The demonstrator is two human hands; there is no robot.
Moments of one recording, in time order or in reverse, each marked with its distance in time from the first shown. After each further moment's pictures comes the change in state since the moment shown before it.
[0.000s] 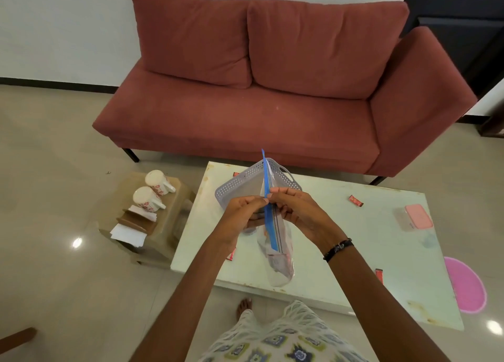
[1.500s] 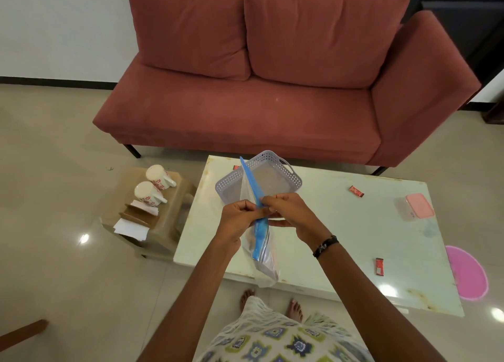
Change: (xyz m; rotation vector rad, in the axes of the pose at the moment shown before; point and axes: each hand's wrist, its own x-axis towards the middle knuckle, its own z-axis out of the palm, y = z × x) left_hand 0.000 -0.030 0.006 -0.002 0.187 -0.102; right_hand -0.016 0.012 0.011 -0.204 0.048 0.081
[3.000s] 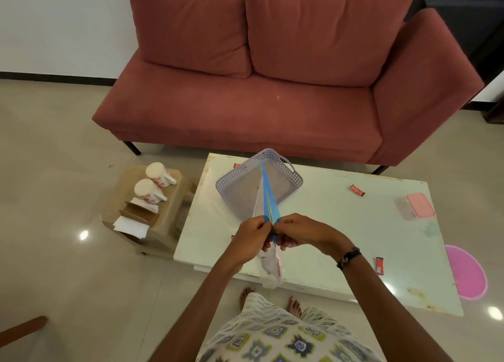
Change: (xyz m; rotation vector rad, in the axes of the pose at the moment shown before) left_hand -0.016 -0.025 0.006 0.388 -0.222 0.097; right_hand -0.009 0.021 -0.022 -0.412 -0.356 0.098
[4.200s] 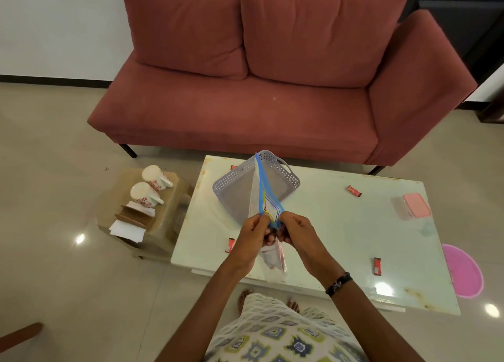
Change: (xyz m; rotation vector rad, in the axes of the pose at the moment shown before) left_hand 0.002 0.007 0.014 -0.435 0.042 0.034; right_hand -0.005 0.012 0.028 0.484 0.448 -0.252
